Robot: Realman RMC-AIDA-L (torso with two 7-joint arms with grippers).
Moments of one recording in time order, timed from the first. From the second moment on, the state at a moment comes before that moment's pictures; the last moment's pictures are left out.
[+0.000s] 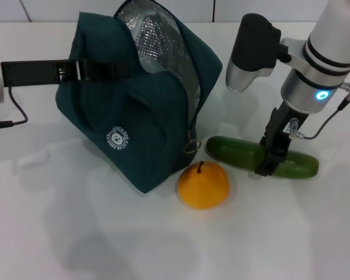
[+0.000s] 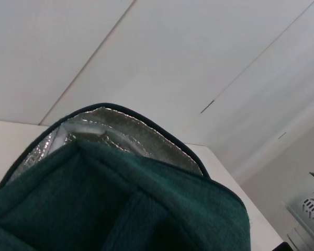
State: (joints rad) left arm -0.49 -2.08 0.80 1.08 1.94 1.60 -2.32; right arm 1.10 2.03 -1.58 -0.70 -2.47 -1.43 2.25
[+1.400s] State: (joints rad) left arm -0.49 -2.08 0.80 1.04 1.90 1.62 -2.27; right arm 0.92 2.02 -1.04 -1.27 -2.50 -1.42 2.32
